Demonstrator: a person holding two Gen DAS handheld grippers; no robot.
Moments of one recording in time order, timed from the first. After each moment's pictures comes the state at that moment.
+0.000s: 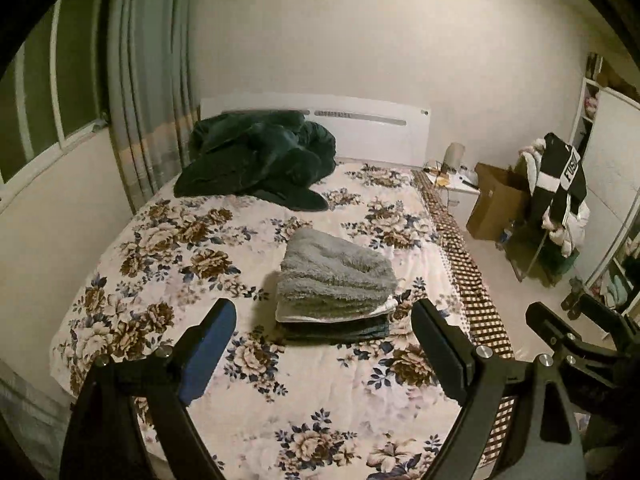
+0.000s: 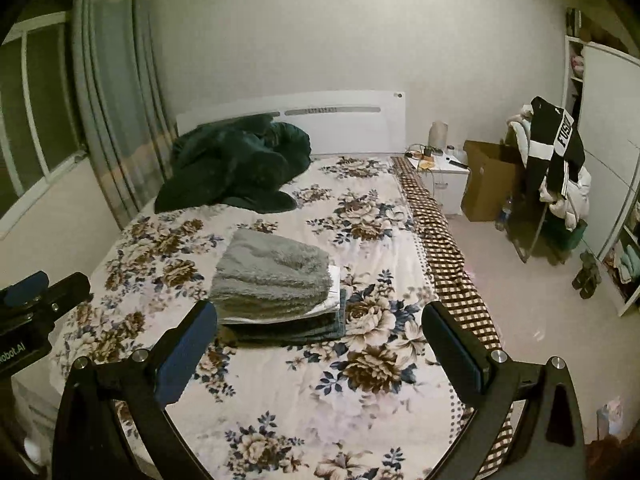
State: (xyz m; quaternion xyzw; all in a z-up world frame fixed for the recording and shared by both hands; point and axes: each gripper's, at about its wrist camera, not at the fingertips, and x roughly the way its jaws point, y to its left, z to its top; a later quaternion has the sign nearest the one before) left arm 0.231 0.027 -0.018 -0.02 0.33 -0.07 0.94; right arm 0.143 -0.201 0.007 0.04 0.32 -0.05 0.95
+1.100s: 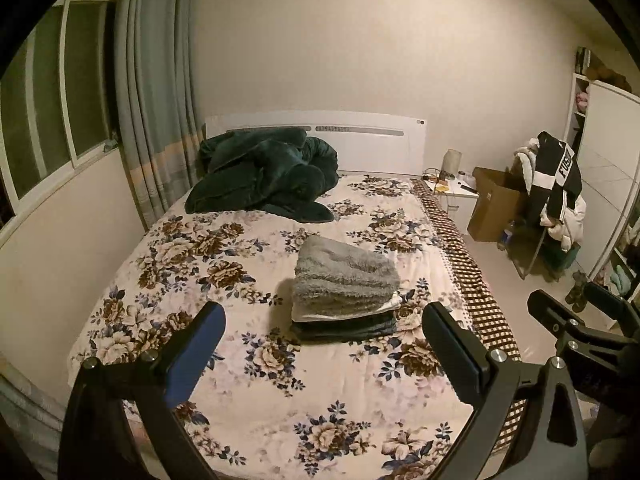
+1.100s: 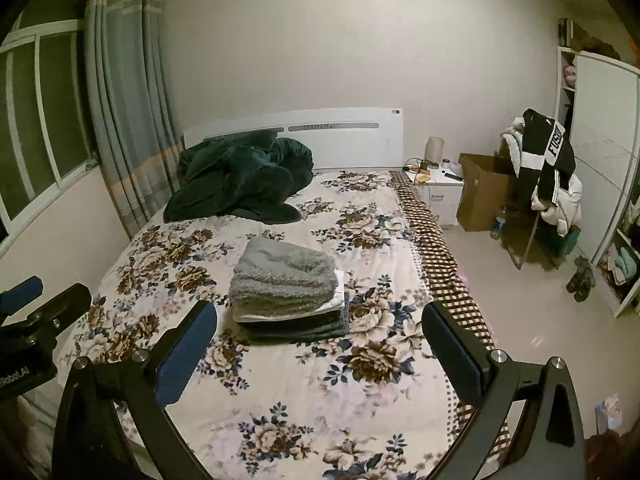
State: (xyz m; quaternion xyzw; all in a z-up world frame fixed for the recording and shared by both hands) left arm 0.170 0.041 -0.001 0.00 0.30 -0.07 0.95; right arm 0.061 -0.167 0.072 0.04 0.30 -0.05 0.95
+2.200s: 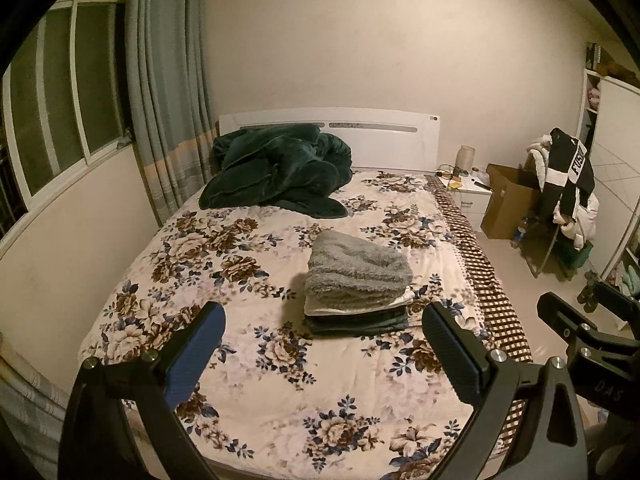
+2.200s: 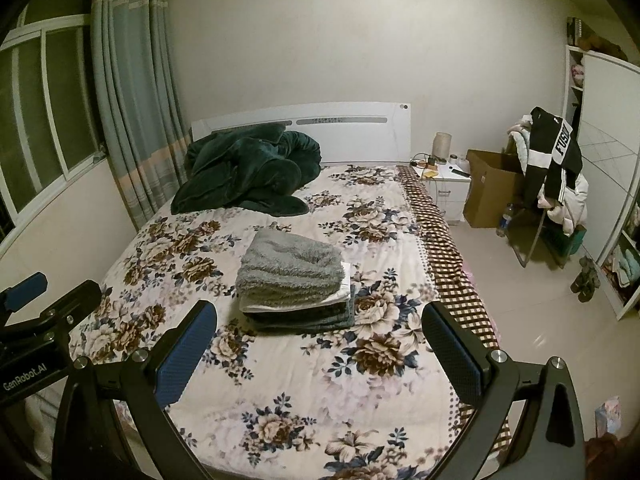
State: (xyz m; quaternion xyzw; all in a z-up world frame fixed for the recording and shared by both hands) left arm 0.173 0.047 -0.002 0.01 0.31 -0.04 0.95; right arm 0.057 -0.165 0.064 0.04 0.31 -0.04 0.95
